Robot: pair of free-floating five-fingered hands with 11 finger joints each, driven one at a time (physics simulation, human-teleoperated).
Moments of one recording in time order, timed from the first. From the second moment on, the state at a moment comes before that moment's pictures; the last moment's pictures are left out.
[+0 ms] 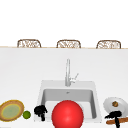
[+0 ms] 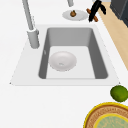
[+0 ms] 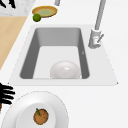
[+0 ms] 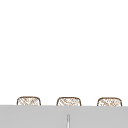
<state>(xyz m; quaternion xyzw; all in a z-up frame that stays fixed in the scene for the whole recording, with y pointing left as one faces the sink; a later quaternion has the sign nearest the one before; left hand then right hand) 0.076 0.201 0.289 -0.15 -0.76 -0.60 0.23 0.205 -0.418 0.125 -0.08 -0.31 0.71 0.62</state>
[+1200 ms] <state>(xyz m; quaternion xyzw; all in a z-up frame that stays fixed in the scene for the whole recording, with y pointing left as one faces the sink) 0.076 0.201 0.289 -0.15 -0.76 -0.60 0.23 0.201 -0.418 0.128 -0.16 -0.29 0.72 0.61</state>
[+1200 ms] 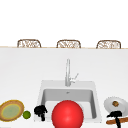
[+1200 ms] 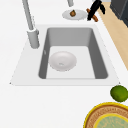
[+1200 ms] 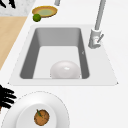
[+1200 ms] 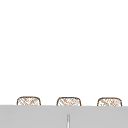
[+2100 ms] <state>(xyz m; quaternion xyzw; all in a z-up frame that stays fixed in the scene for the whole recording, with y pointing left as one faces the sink) 0.076 0.201 0.289 -0.15 -0.76 -0.60 0.23 0.194 -0.387 0.123 -0.31 -0.32 0.70 0.56</state>
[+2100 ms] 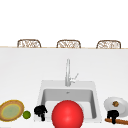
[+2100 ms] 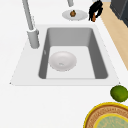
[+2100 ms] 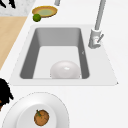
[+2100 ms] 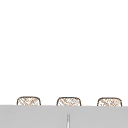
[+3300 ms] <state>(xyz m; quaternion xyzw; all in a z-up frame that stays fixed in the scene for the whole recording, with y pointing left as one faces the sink) 0.076 0.201 0.289 -0.15 -0.76 -0.60 0.23 0.206 -0.317 0.194 -0.36 -0.33 0.69 0.54</state>
